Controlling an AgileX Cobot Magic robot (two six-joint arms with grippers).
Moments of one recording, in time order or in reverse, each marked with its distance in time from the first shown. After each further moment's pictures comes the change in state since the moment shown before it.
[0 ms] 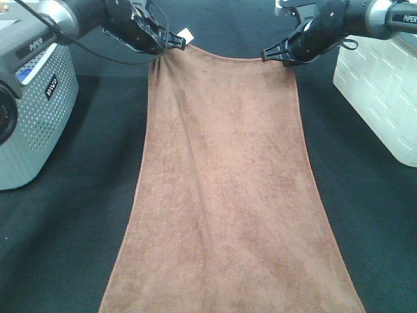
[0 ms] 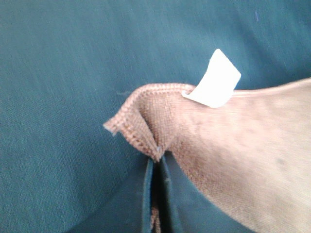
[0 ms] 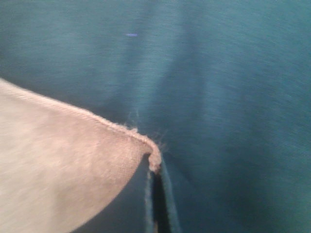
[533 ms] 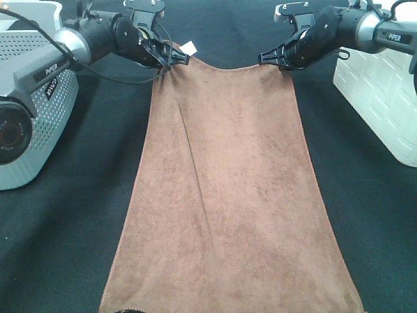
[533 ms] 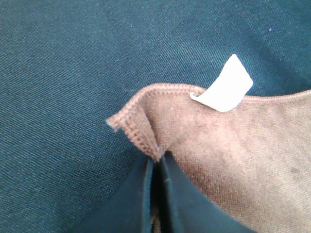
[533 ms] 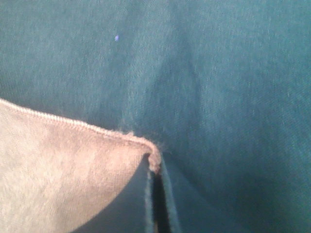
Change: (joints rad) left arm 0.000 0.085 0.000 0.000 -0.167 0.003; right arm -0.005 0.116 -0.136 0.063 -0.012 -0.009
